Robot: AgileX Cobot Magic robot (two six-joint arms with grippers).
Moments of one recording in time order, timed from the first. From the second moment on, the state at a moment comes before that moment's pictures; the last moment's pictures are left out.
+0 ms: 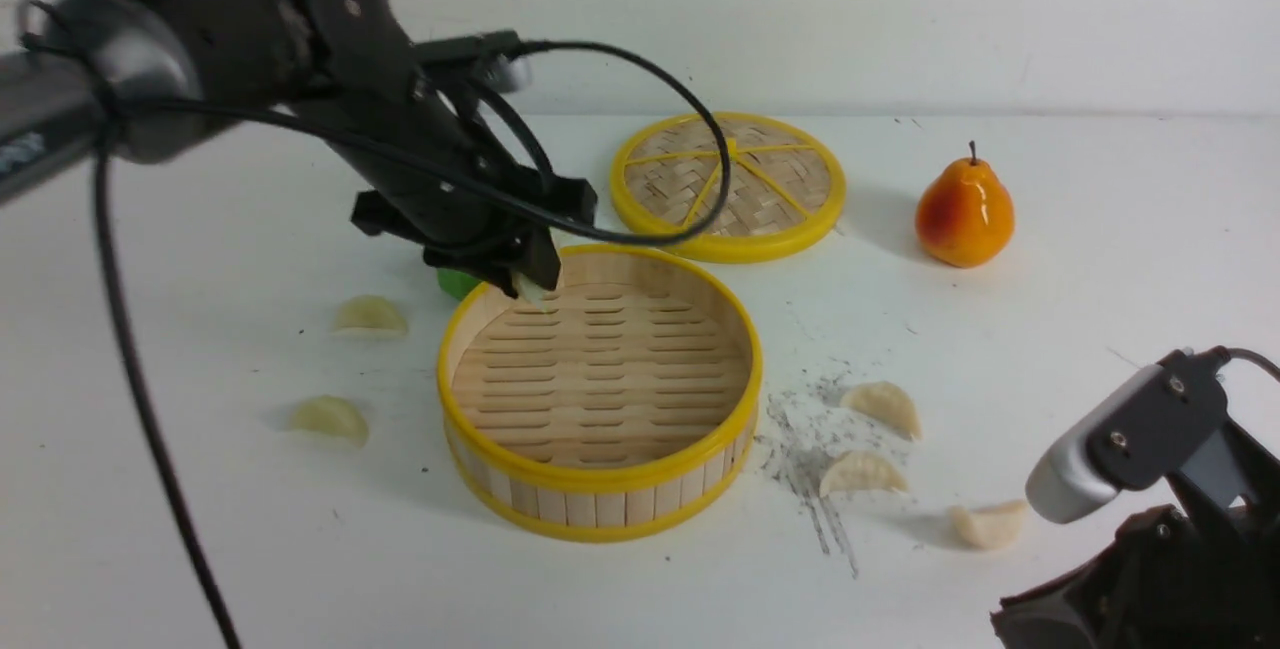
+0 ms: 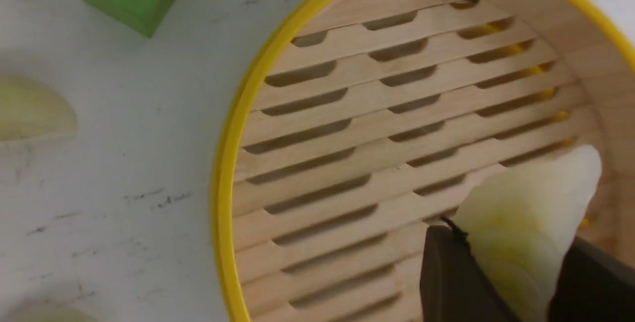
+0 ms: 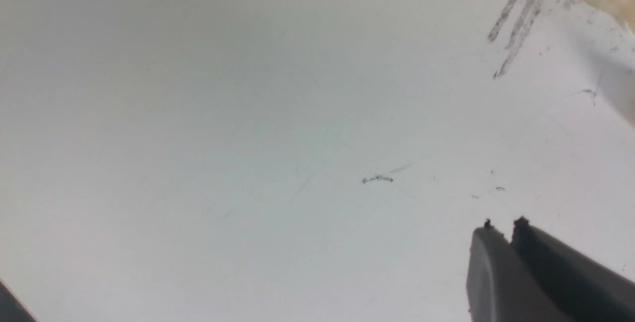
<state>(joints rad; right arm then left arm) 0.40 1.06 -0.60 0.49 0.60 -0.50 -0.35 1.97 -1.67 -0.18 0.85 -0.08</state>
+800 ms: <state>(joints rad) 0.40 1.06 -0.60 0.49 0.56 -0.50 -0.39 1.99 -1.72 0.04 0.93 -0.29</state>
